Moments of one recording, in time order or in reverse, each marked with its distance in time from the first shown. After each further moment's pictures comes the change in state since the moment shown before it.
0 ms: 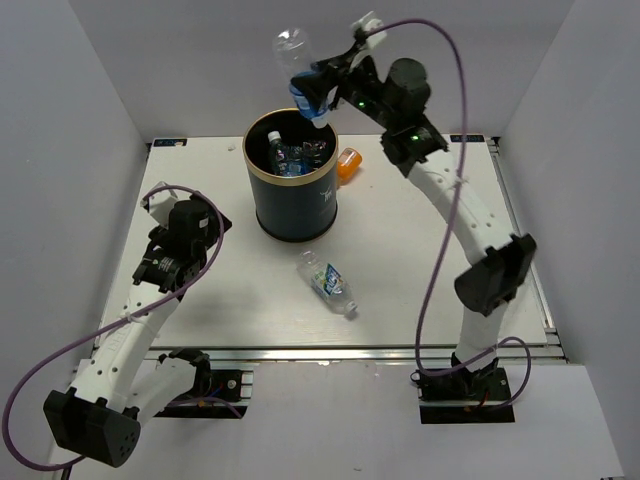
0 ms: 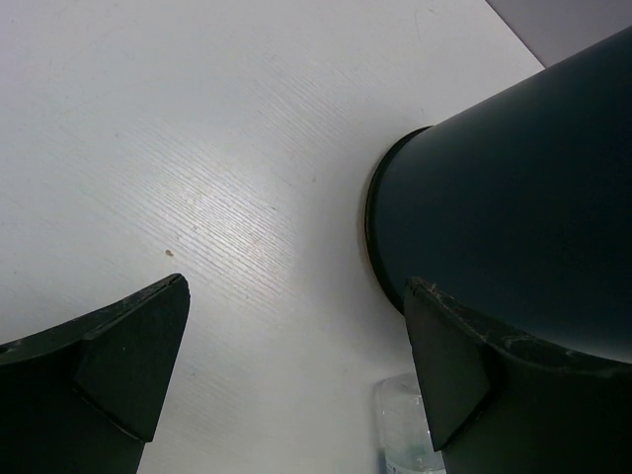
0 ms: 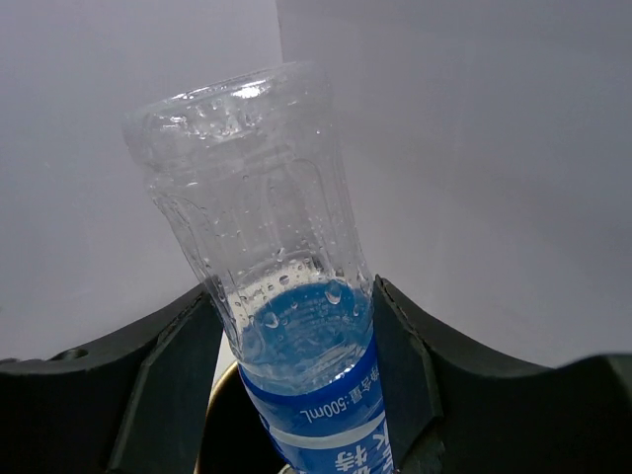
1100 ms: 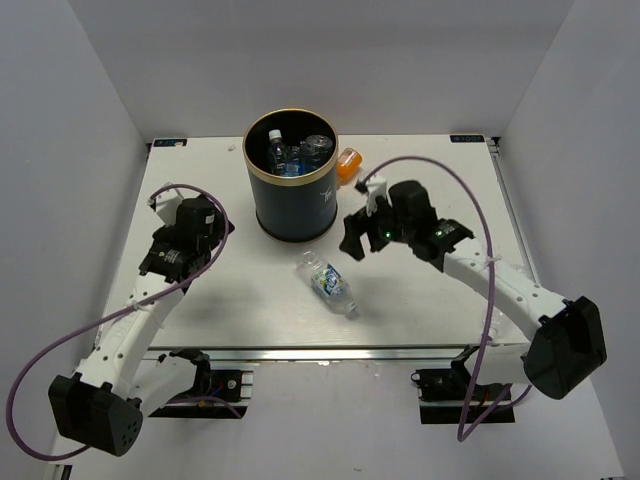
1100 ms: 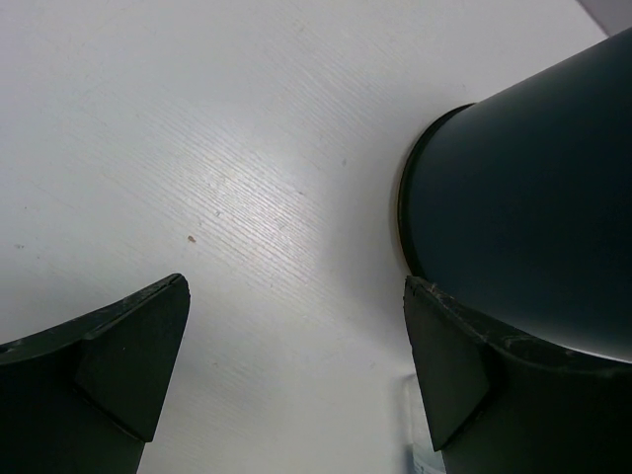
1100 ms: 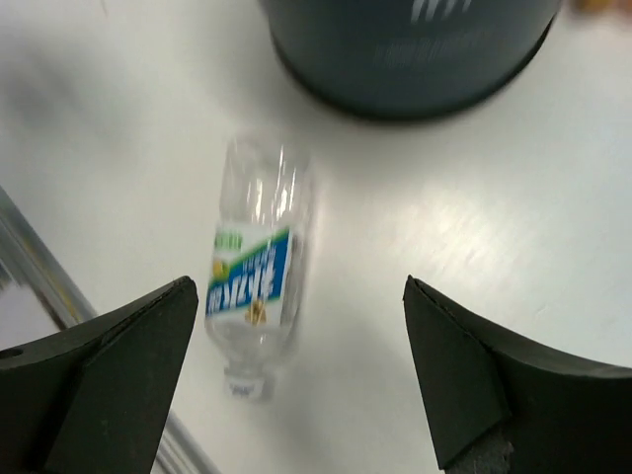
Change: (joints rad) left arm 0.001 0.049 0.006 -0.042 -0.005 0.003; right arm 0.064 -0.519 -0.966 -0.408 0.091 -0.154
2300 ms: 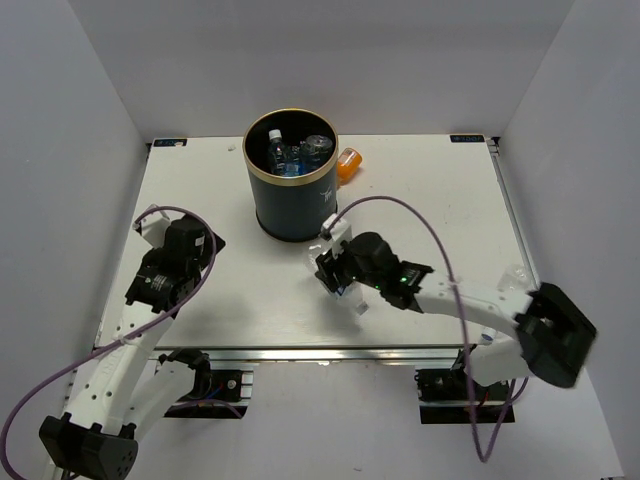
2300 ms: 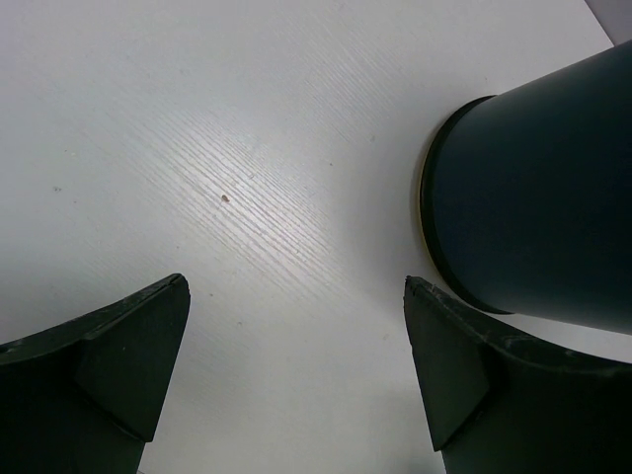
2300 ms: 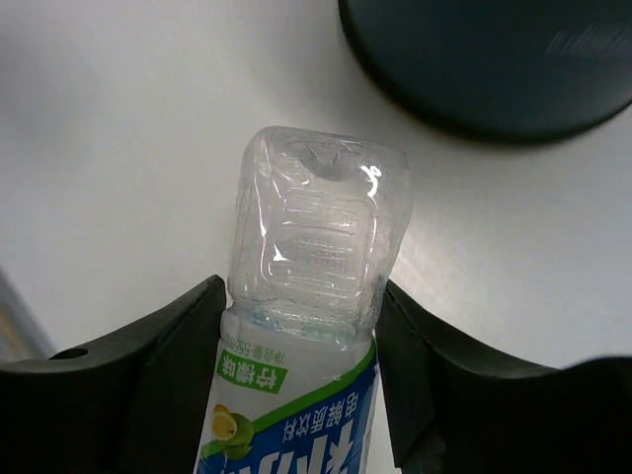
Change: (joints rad) left arm 0.000 -0.169 -0.073 -0.128 -0.005 -0.101; right arm 0.332 0.105 -0.325 0.449 0.329 0.012
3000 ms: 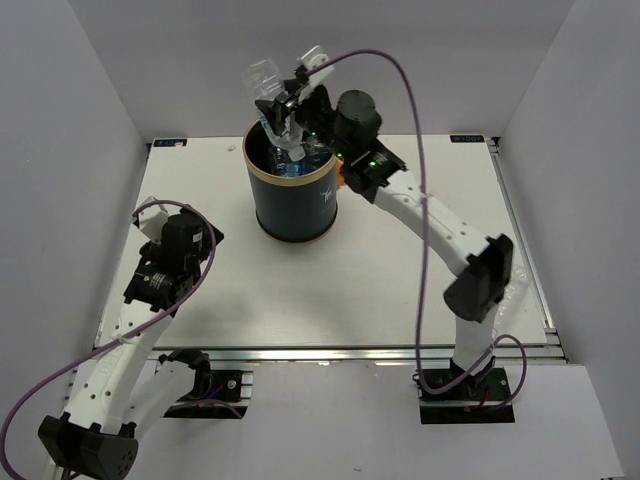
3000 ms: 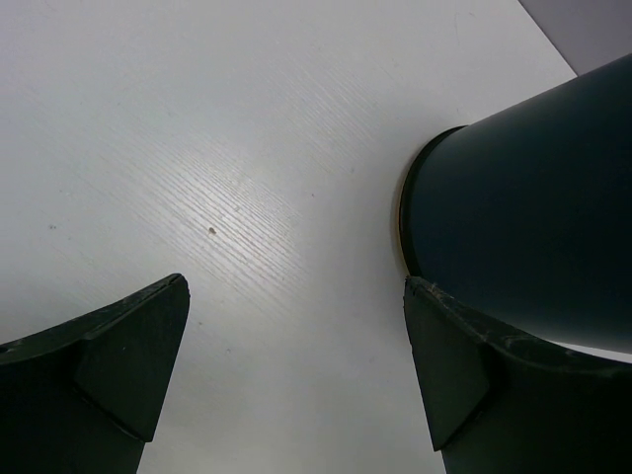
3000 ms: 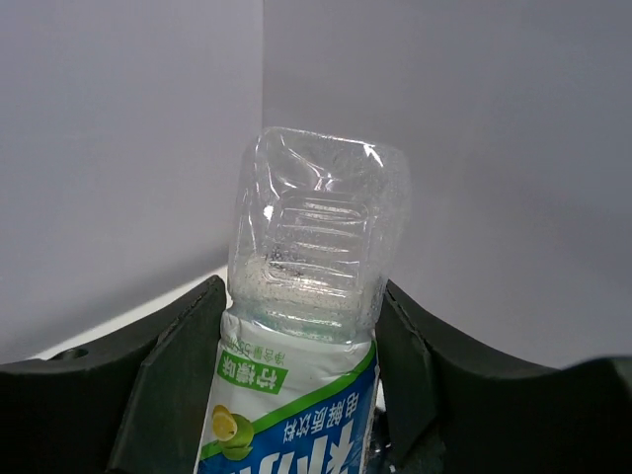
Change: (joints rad) left arm 0.001 0.008 0.029 0.056 -0.029 0.048; right arm -0.160 0.465 1.238 0.045 -0.131 -0.121
